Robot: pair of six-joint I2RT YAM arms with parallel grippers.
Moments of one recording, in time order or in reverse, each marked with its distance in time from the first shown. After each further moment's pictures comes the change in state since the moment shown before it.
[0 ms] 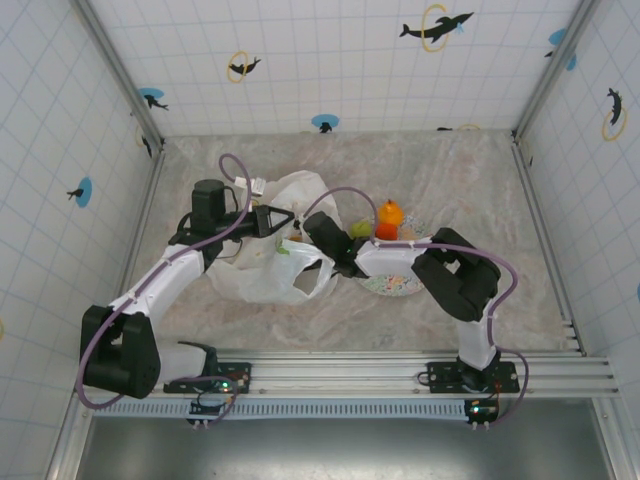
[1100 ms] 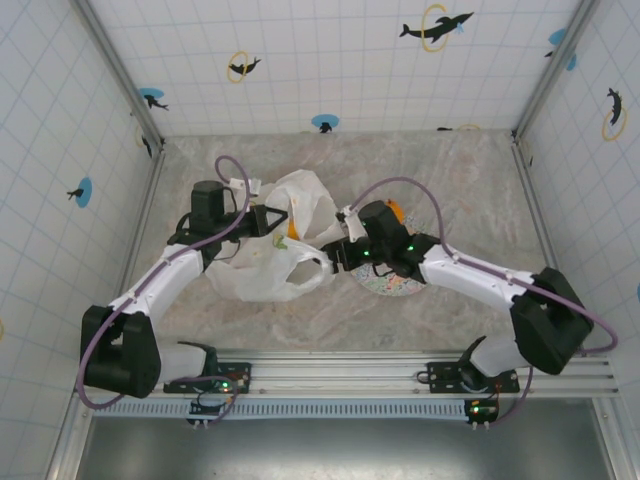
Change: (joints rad) left arm 0.016 0.002 0.000 -0.050 -0.124 0.026; right arm -0.144 -0.542 -0.251 -0.275 -0.076 -0.237
